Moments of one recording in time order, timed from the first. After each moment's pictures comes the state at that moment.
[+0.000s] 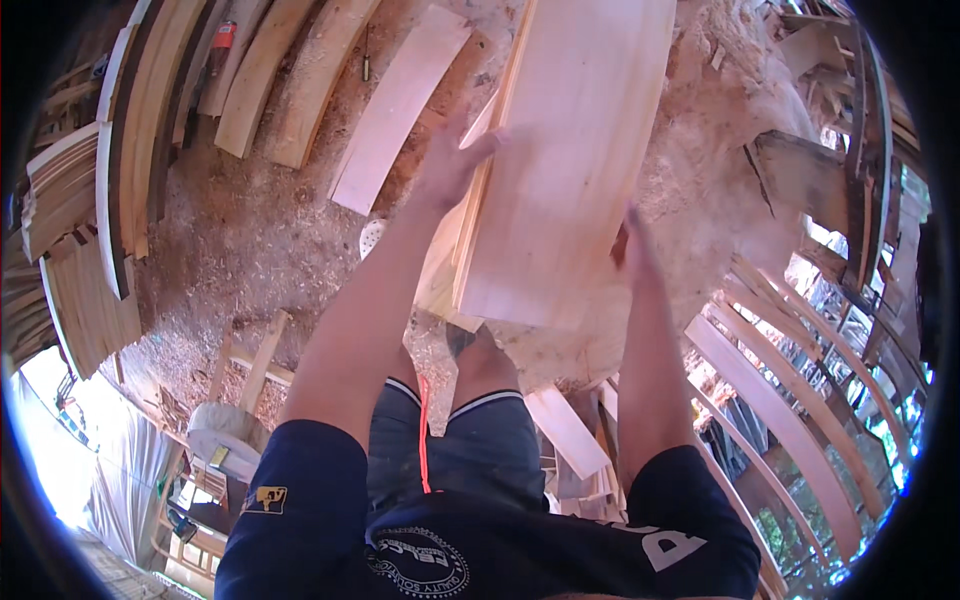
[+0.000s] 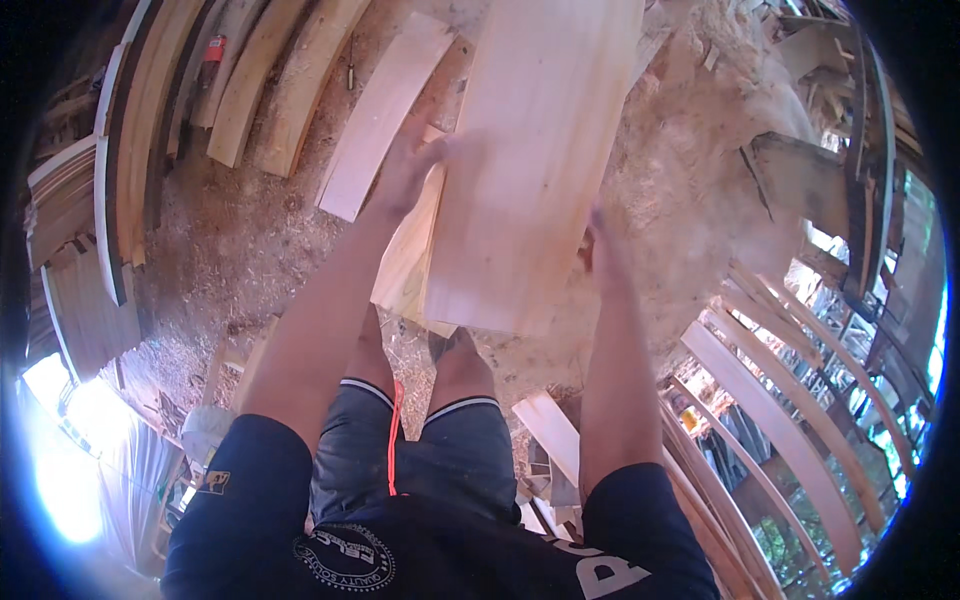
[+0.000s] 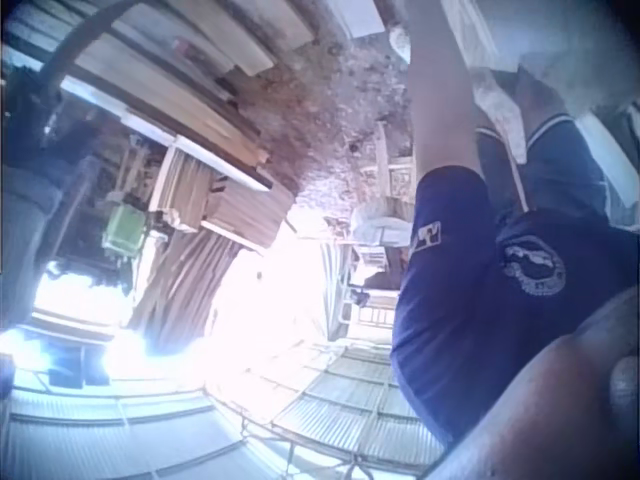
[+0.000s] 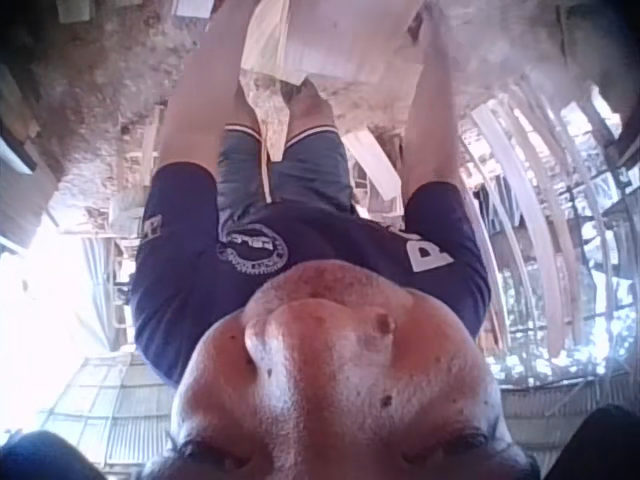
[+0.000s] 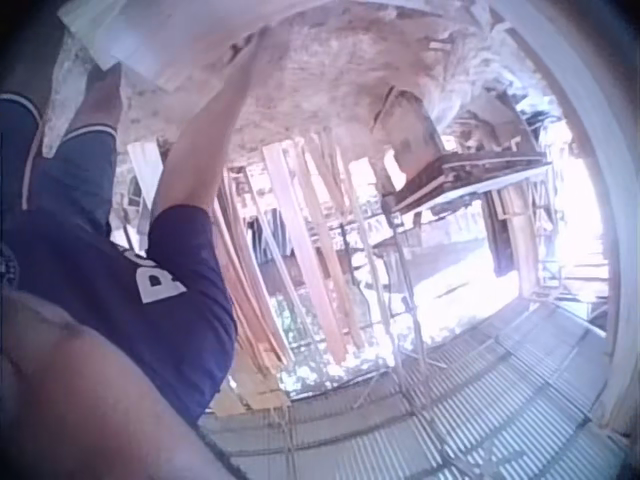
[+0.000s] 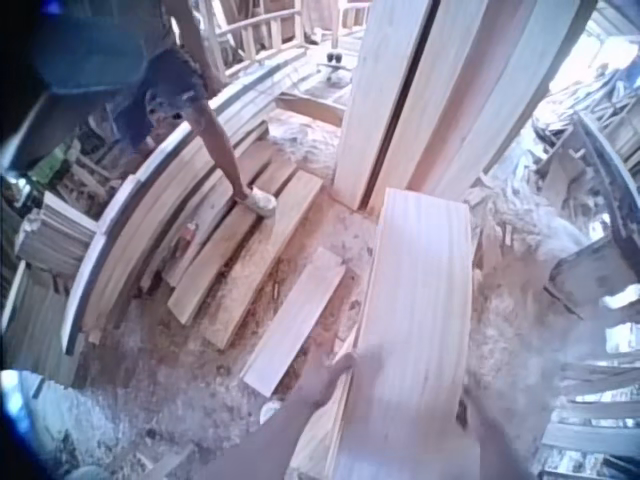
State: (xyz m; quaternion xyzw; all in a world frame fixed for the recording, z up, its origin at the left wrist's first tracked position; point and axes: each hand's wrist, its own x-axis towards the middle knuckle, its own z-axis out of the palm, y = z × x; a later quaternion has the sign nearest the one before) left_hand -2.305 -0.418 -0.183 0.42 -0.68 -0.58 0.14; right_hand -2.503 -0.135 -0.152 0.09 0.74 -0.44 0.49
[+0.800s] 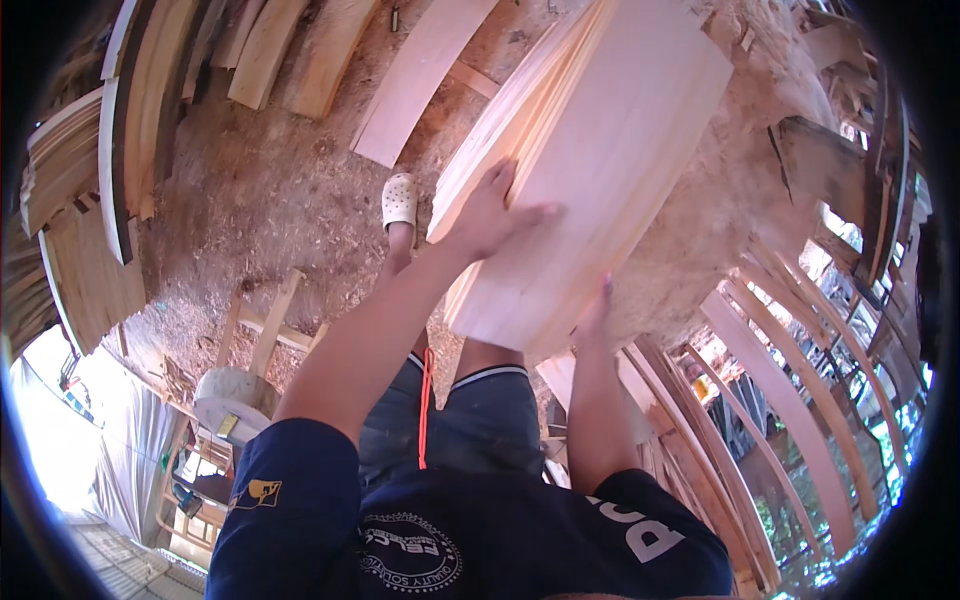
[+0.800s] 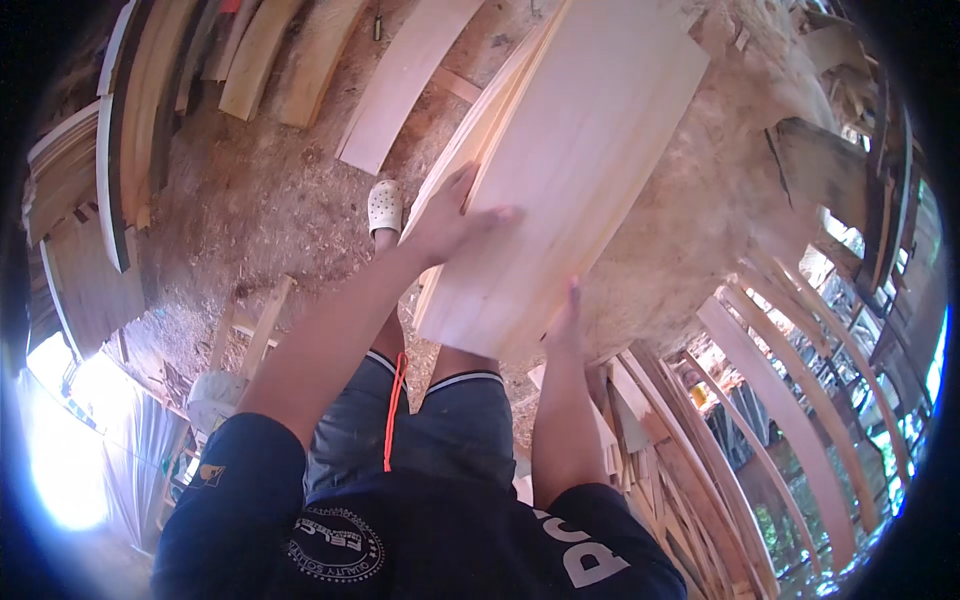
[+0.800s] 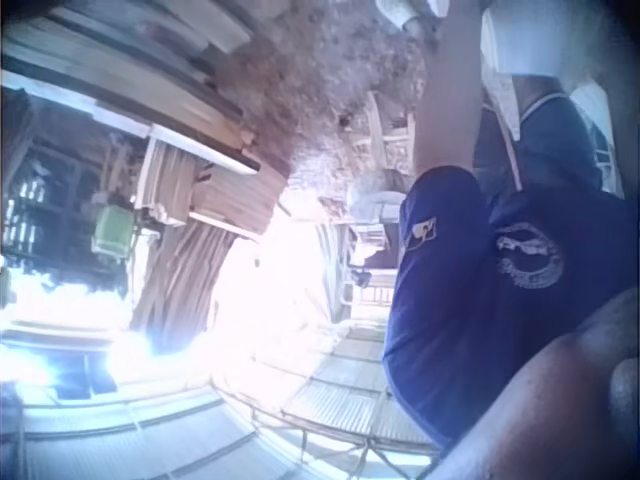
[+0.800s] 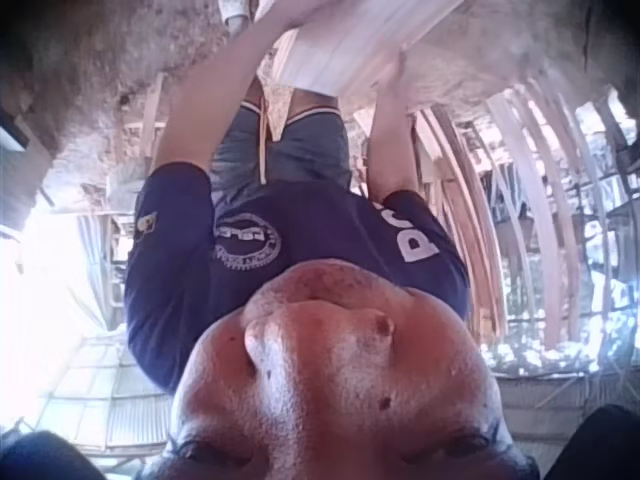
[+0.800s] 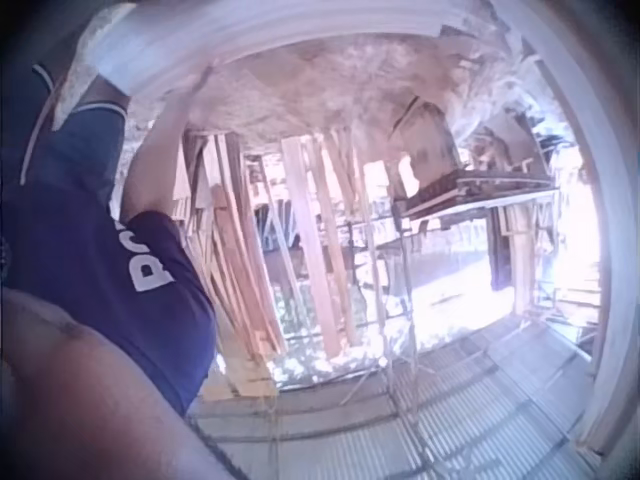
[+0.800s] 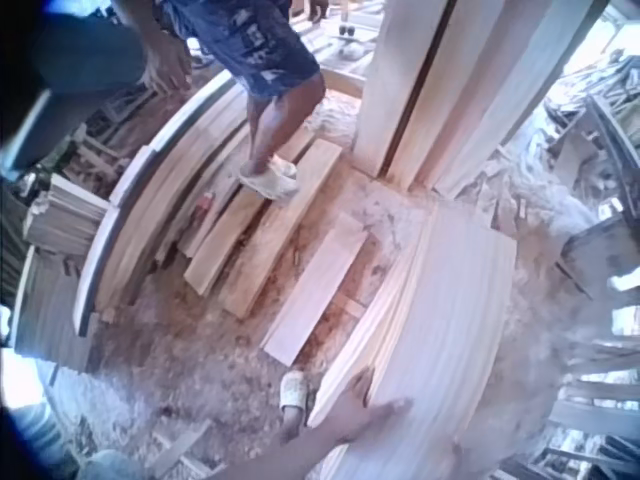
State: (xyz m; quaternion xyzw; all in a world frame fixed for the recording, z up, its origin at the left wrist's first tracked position) left_hand -2.188 -0.327 -0.172 0.38 -0.67 -0.64 -0.07; right_hand -2.259 -0.026 -0.180 0.22 0.61 -0.62 0.44
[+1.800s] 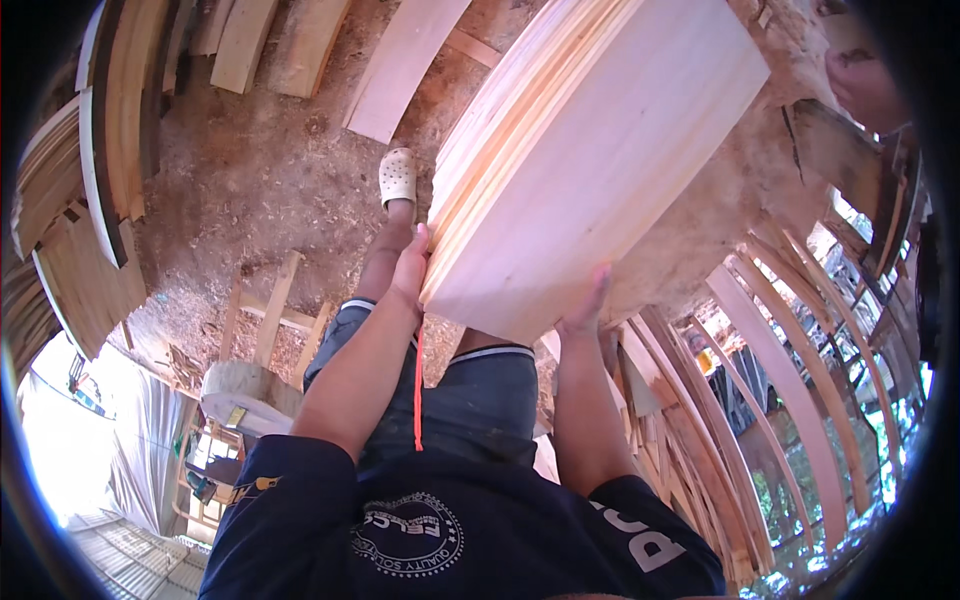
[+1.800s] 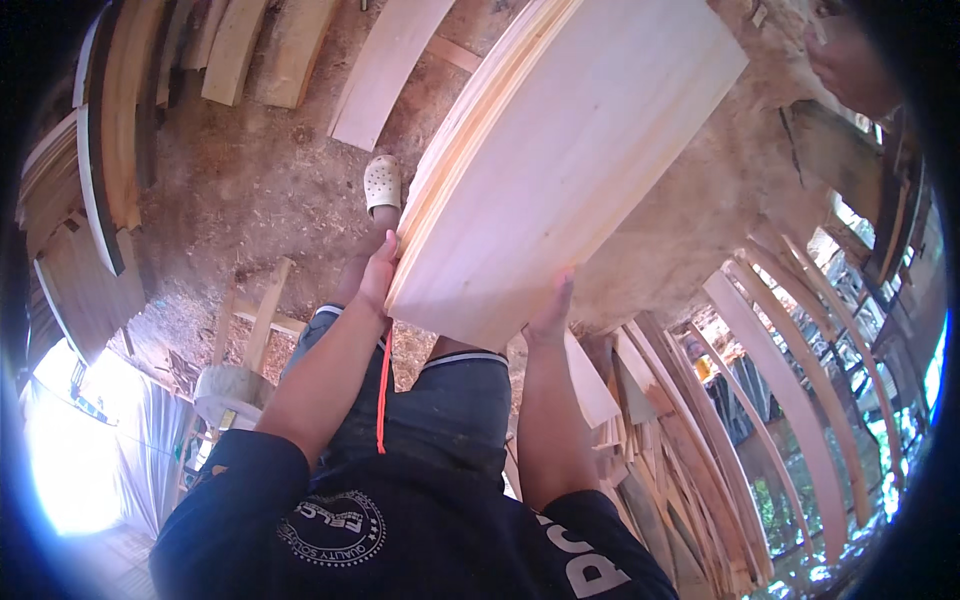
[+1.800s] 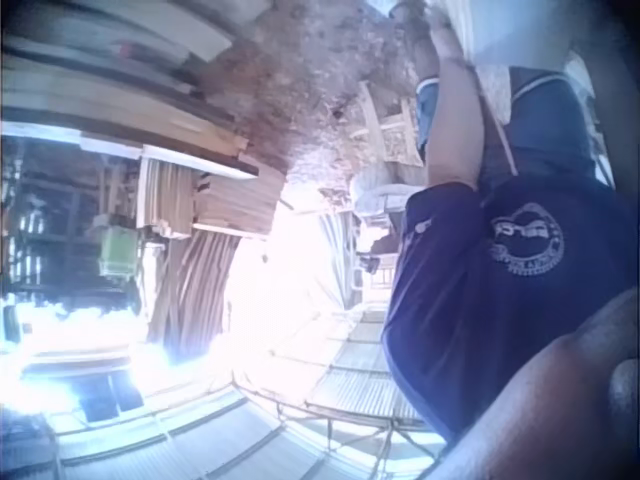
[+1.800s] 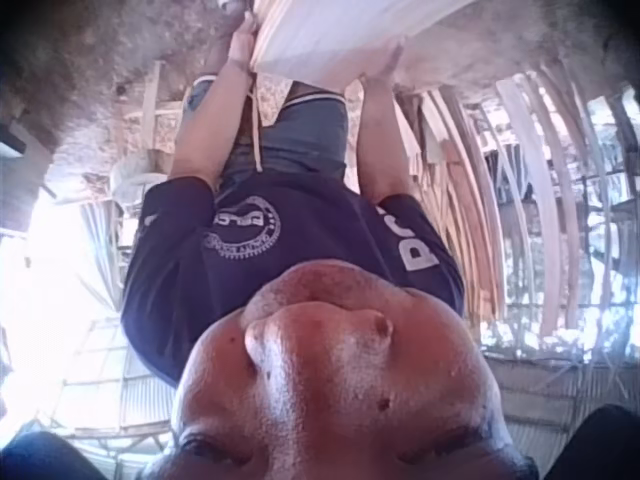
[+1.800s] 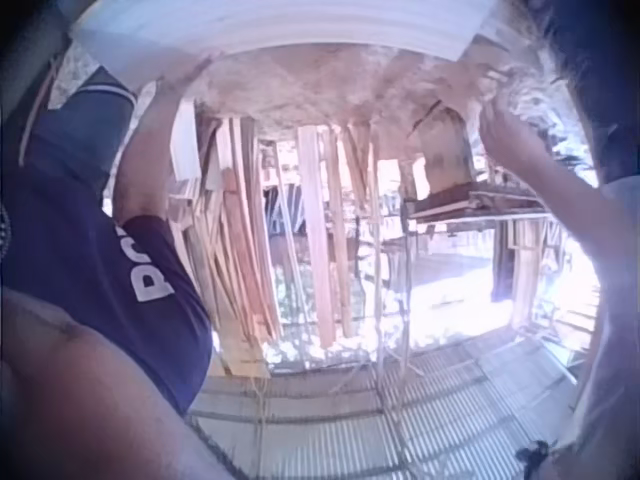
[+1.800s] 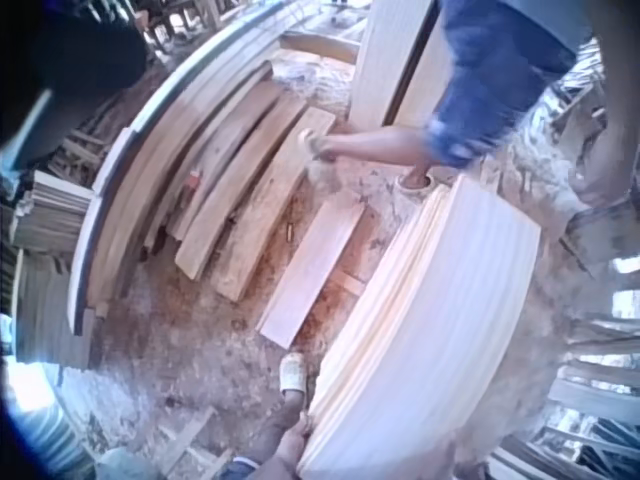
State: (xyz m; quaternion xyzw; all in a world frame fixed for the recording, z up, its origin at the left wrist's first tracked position) left_hand -2.045 -0.276 -0.219 0.58 0.15 -0.80 -0.04; right_hand -2.228 -0.094 -0.147 0.25 0.63 -0.62 0.39
